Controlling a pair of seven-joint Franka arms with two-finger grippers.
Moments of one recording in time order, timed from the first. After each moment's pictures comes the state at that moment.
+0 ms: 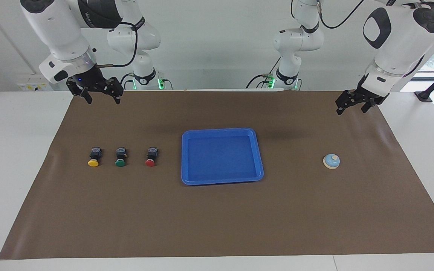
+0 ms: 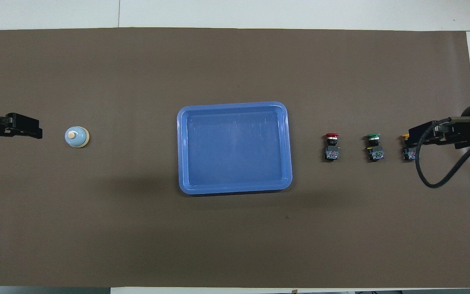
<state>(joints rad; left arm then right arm) -0.03 -0.04 0.02 -1.75 0.00 1.68 -0.03 0.07 -0.07 -0.05 -1.71 0.00 1.55 0.07</state>
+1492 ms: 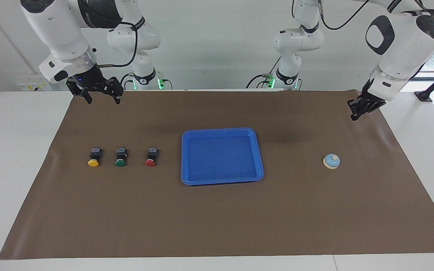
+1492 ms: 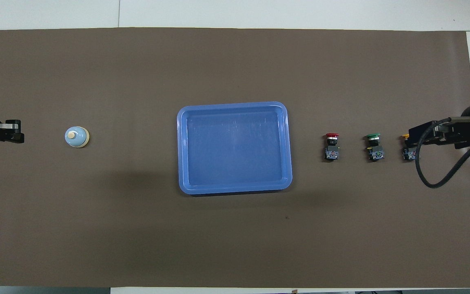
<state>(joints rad) 0.00 -0.04 0.03 -1.83 0.00 1.77 0.04 0.07 -0.07 -0.05 -1.71 0.00 1.55 0.07</state>
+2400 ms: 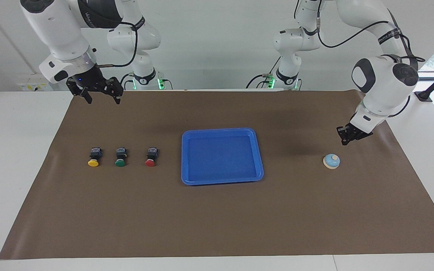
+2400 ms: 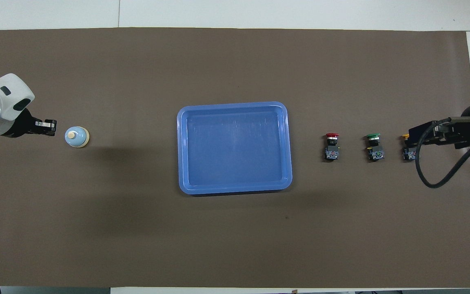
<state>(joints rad) 0.01 0.12 0.03 -1.96 0.00 2.09 0.15 0.07 -0.07 -0.05 -1.71 0.00 1.55 0.07</state>
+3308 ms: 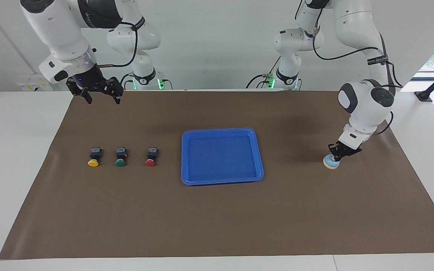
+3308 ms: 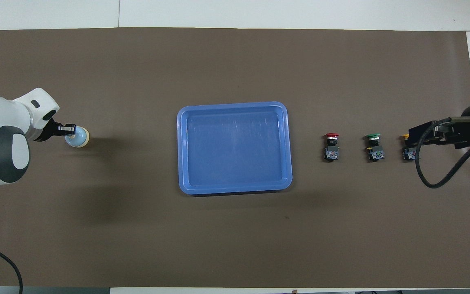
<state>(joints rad) 0.02 0.20 0.03 -2.07 0.00 2.35 0.14 0.07 -0.07 -0.05 -1.71 0.00 1.55 0.07</state>
